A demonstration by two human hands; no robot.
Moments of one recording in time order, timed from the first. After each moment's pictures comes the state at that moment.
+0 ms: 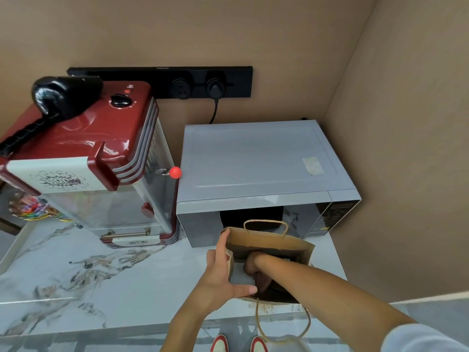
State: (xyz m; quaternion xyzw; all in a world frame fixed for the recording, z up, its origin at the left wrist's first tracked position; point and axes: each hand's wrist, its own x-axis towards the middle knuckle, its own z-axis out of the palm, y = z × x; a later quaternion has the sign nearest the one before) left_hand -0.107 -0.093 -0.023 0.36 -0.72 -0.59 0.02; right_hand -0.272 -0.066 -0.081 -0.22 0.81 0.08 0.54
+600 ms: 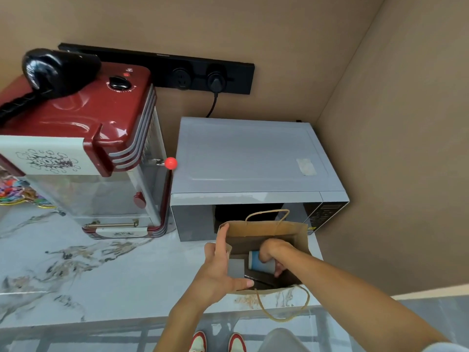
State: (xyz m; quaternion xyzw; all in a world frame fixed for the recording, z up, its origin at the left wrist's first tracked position) left_hand -0.119 -0.084 -0.023 0.35 -0.73 -0.58 0.02; right_hand -0.322 -0.048 -0.066 -0.19 0.82 0.25 0.48
